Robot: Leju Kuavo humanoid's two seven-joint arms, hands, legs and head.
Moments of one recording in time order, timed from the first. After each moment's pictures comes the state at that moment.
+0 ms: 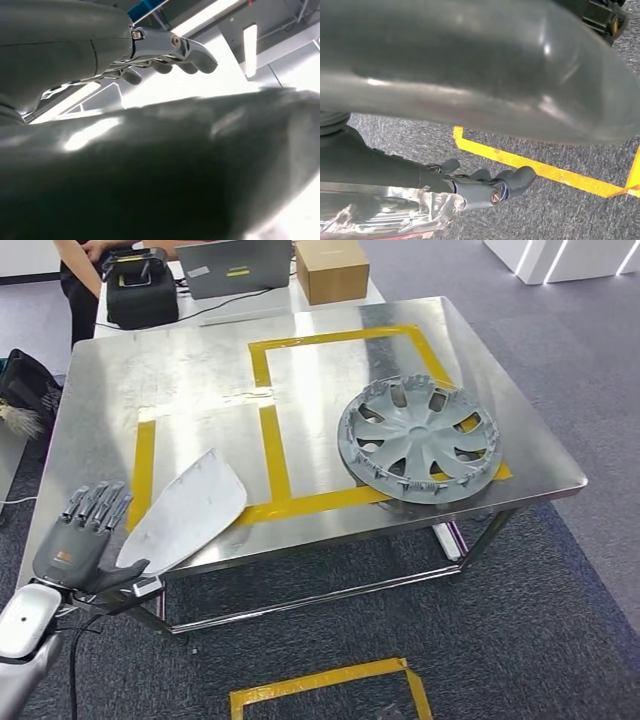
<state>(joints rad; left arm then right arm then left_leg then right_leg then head) -0.18 0.42 -0.26 -1.27 -1.51 0.55 0.04 -0.11 0.12 1.56 -0.14 -1.08 -0.48 -0.13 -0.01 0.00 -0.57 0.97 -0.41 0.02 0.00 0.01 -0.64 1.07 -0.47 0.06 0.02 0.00</state>
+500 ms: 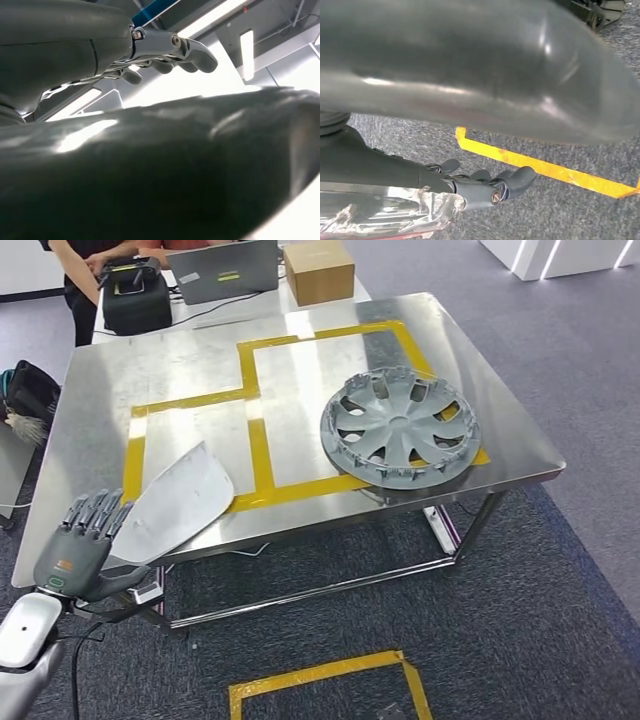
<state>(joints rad) -0.15 0.41 -0.24 -1.28 -1.51 0.57 0.04 -0.12 0.12 1.56 -0.14 -1.08 -0.48 -0.13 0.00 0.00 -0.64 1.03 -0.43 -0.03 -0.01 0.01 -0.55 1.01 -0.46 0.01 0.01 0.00</state>
